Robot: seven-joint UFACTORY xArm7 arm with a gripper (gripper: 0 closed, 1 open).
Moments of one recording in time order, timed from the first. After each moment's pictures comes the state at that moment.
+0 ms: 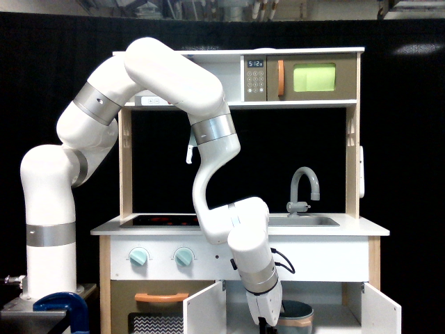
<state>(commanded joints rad) -0.06 0.66 0.07 0.96 1.56 0.56 -1.16</state>
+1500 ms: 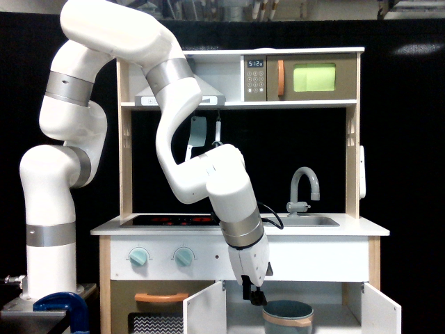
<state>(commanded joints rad) -0.25 0.24 -0.08 0.73 1.10 0.79 -0.93</state>
